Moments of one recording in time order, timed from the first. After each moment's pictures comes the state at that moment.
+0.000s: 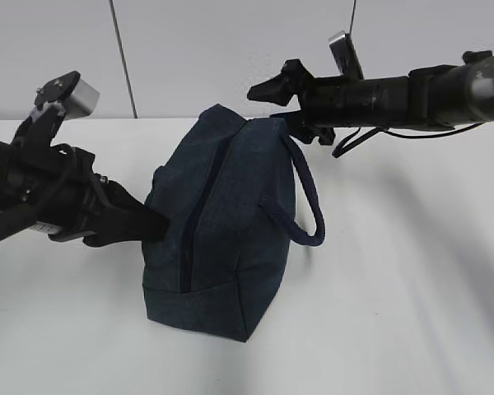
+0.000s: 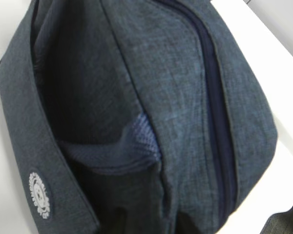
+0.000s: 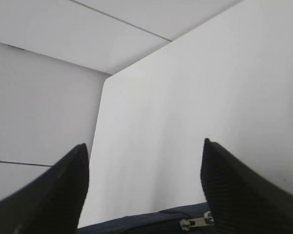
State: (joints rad) left arm -0.31 1.48 -0.79 -1.14 0.69 1.12; right arm 0.12 2.25 -1.60 1.78 0.80 -1.03
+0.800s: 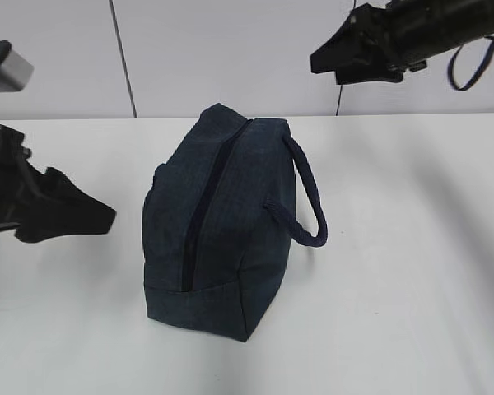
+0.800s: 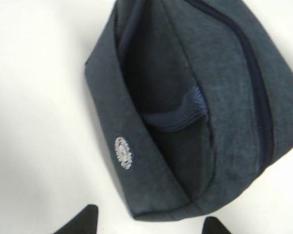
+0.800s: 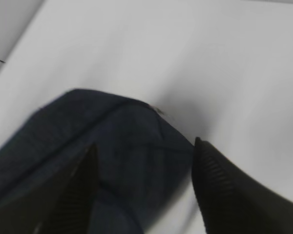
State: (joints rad) left arm -0.24 1.26 -0.78 -0.74 0.69 0.77; right arm 0.01 1.89 -1.60 0.97 0.97 -0.78
